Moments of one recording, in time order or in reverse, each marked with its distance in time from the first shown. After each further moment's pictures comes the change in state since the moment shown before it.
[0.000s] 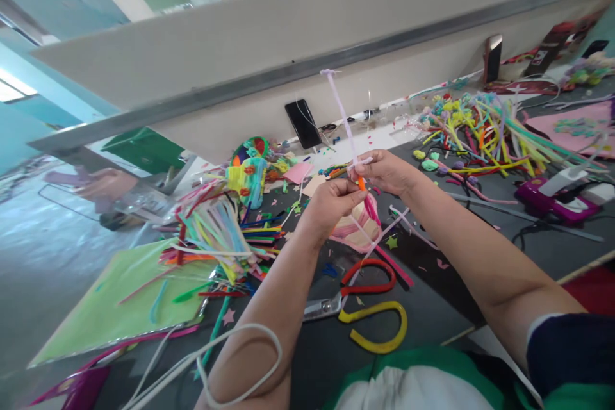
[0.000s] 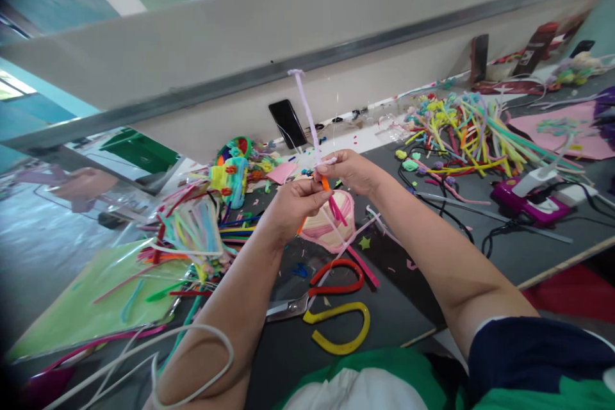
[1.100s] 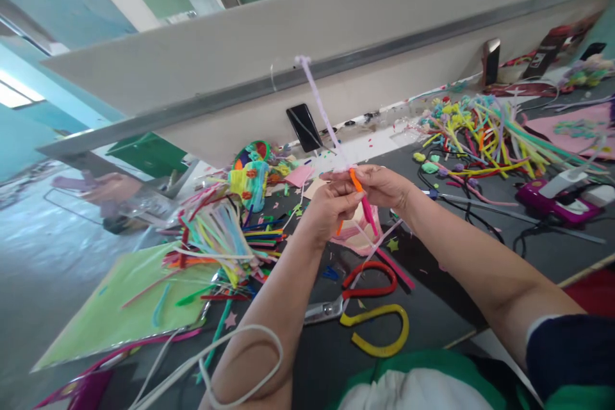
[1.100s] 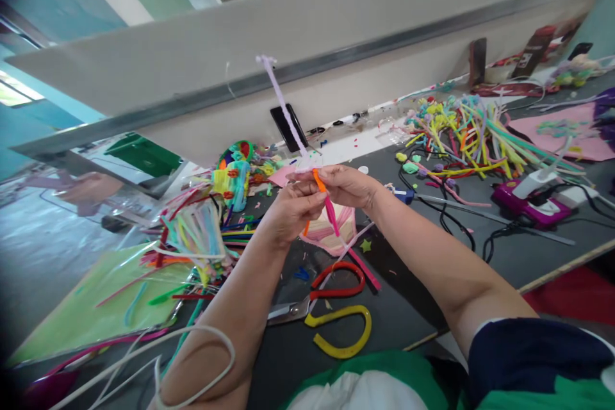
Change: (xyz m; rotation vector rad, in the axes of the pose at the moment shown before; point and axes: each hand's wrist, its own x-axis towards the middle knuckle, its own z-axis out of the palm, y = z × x) left_hand 0.000 0.000 -0.002 -0.270 -0.095 -0.008; right_hand -0.003 0.020 0.009 0.312 -0.253 0.084
